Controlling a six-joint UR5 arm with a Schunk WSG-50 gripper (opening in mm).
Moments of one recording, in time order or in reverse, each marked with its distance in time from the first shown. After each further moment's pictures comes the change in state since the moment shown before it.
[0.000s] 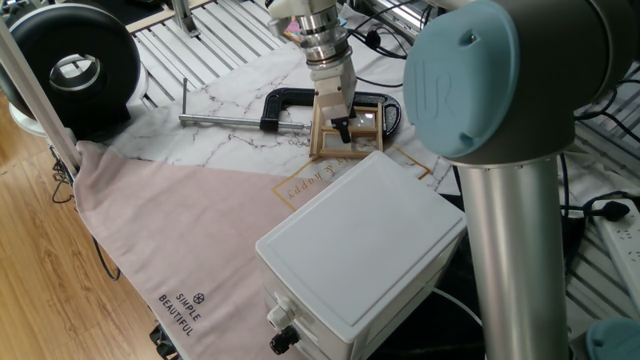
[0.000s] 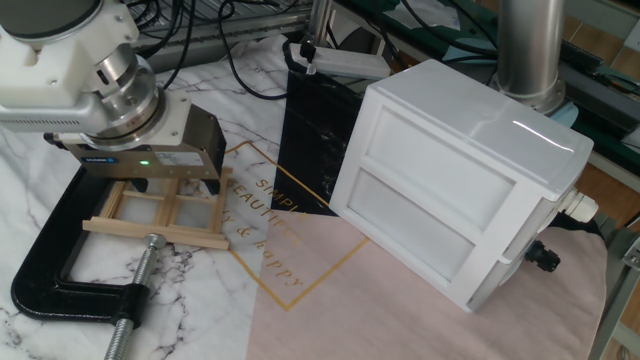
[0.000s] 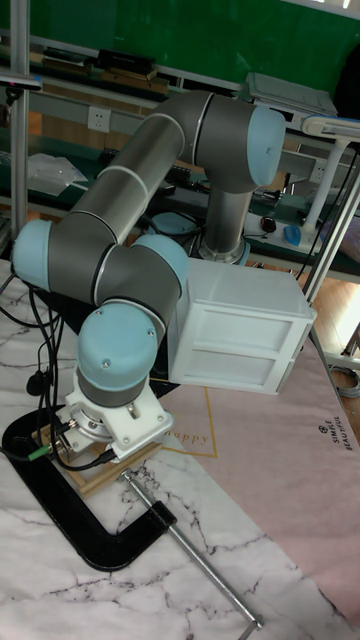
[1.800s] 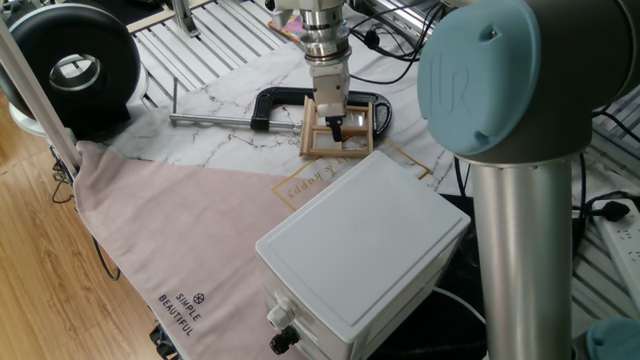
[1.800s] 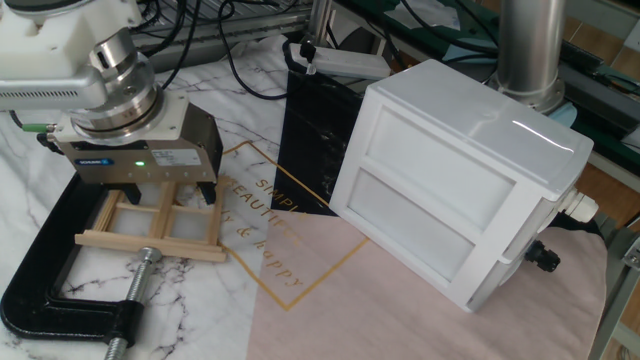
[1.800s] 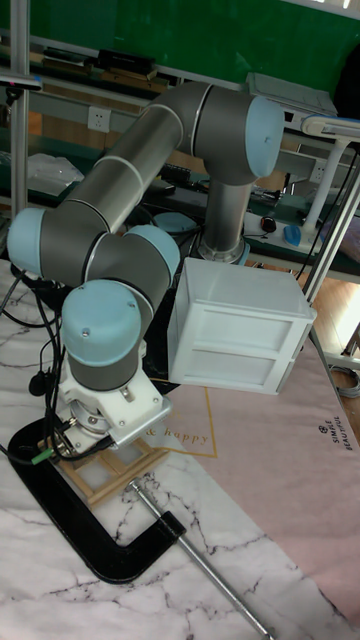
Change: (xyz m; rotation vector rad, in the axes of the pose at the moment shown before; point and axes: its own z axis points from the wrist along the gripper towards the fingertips) arm -0.028 0.003 -0.008 -0.007 -0.160 -0.031
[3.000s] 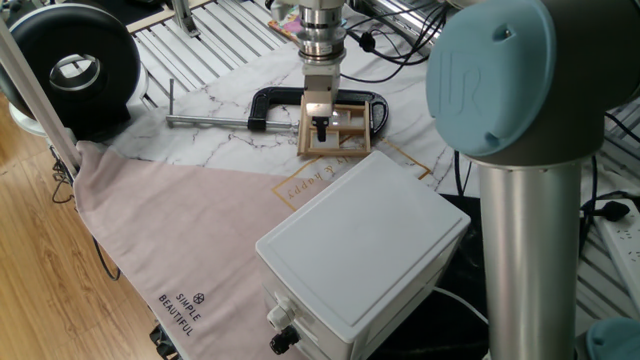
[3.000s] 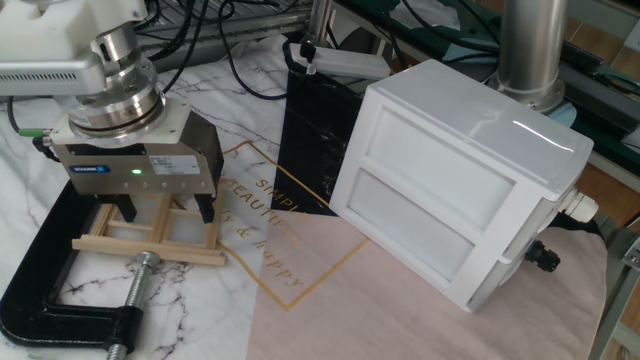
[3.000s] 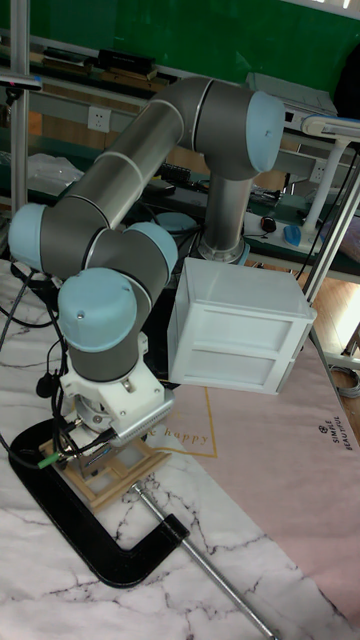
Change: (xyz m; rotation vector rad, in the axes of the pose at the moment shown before) arm -0.033 0.003 -0.005 0.009 -0.137 -0.005
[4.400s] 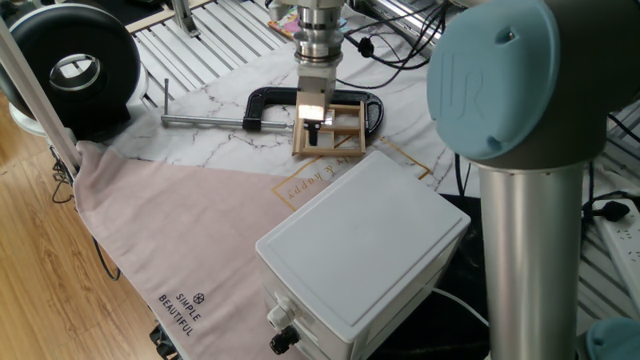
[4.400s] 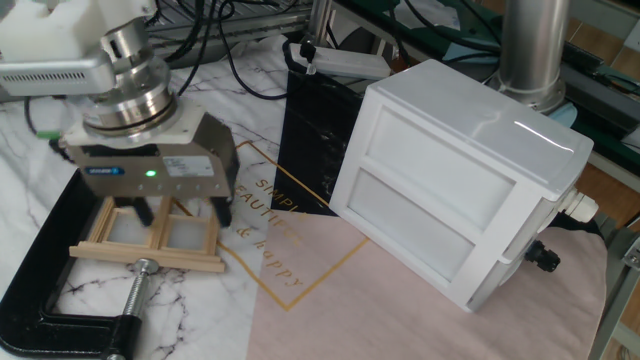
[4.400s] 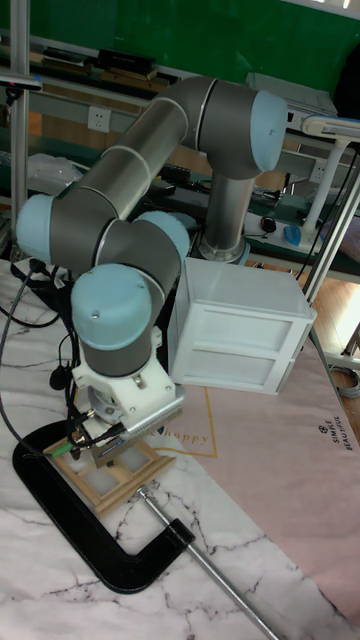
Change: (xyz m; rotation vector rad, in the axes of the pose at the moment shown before) arm 0.017 0.031 -0.016 -0.034 0.114 0.107
